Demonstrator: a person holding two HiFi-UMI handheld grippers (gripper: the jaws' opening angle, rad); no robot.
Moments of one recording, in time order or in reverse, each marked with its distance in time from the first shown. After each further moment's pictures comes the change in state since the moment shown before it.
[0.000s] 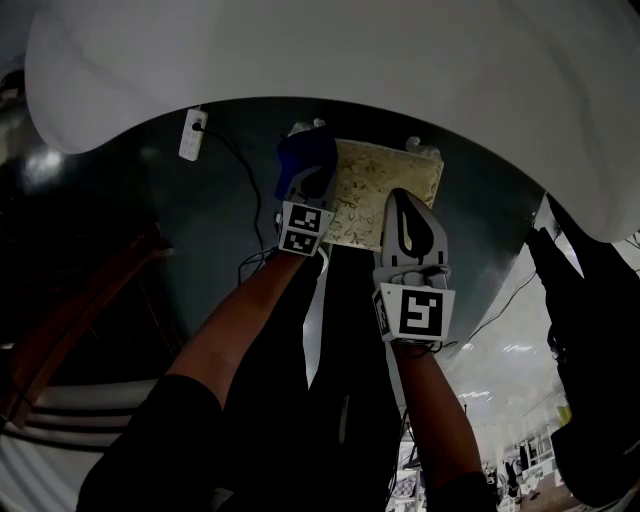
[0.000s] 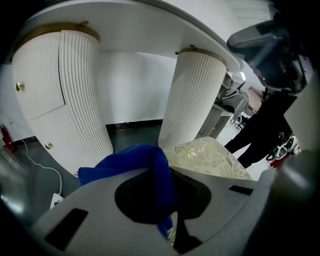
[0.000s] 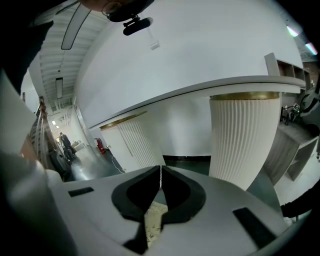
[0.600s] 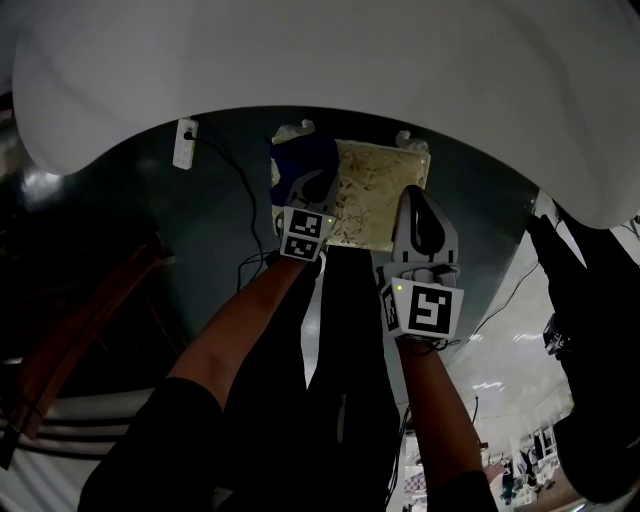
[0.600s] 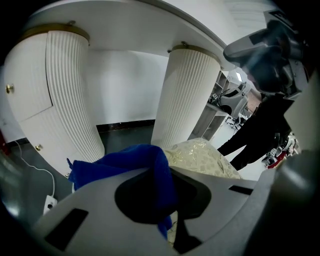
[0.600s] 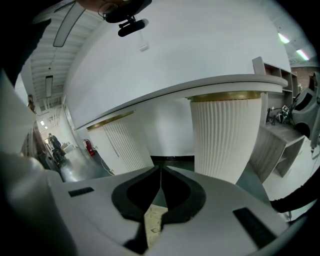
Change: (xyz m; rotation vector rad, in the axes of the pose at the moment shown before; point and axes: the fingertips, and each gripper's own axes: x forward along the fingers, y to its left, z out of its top) left arm 0.014 -0.034 0.009 0.017 0.004 -0.046; right arm -0.012 -0.052 -0.005 0.036 -0.007 -0.108
